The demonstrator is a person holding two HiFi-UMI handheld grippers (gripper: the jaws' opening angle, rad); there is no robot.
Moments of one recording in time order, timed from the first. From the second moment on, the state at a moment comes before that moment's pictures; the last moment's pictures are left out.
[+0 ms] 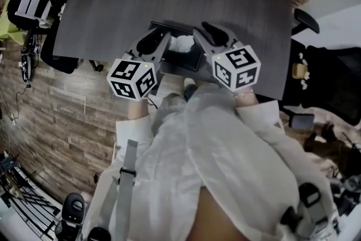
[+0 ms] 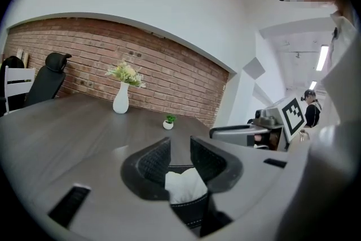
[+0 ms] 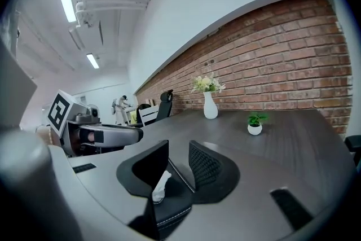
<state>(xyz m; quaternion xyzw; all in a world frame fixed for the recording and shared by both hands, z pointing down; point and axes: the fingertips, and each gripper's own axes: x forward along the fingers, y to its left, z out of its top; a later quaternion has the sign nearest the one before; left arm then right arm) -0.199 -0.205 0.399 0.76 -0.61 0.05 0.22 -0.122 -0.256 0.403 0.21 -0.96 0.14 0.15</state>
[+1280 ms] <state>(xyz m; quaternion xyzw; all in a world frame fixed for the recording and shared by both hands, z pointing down) -0.182 -0.204 0.436 0.88 -0.36 0.26 0.16 -0.082 -0.224 0.448 0.33 -0.90 0.22 0.20</state>
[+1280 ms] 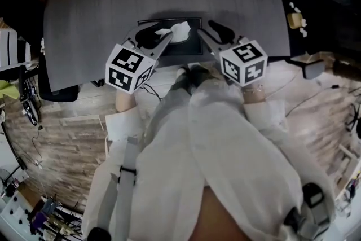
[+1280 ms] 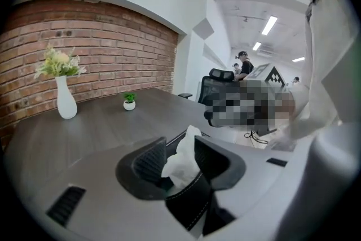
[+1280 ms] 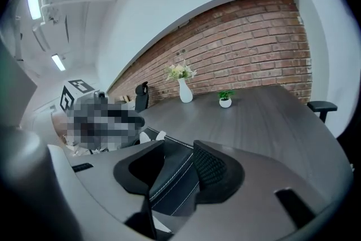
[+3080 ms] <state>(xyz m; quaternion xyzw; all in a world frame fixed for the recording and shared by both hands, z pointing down) -0.179 -0.221 0.438 0.89 -0.37 0.23 0.16 -0.087 -0.202 0.492 0.34 -0.88 0.24 0.24</state>
